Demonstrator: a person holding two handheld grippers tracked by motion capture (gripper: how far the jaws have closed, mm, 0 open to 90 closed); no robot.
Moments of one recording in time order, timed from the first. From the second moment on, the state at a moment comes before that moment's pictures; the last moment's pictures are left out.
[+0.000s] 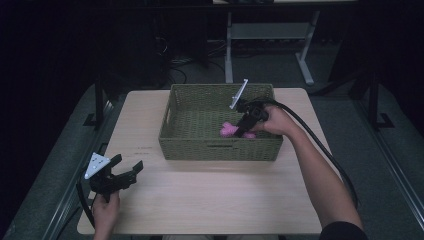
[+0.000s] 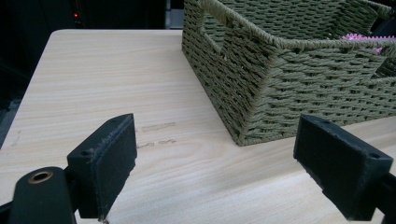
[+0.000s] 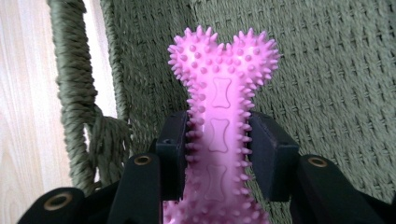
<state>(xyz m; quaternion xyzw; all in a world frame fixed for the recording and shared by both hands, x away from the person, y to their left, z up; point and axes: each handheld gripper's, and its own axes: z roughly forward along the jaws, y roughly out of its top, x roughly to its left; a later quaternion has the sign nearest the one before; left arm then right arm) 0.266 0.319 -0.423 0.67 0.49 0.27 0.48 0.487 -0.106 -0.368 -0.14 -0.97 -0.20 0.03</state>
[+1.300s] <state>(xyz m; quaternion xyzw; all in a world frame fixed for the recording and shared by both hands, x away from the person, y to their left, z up) 0.267 0.317 -0.424 0.67 0.49 0.27 0.48 0.485 -0.120 -0.363 -0.17 -0.96 -0.22 0.03</state>
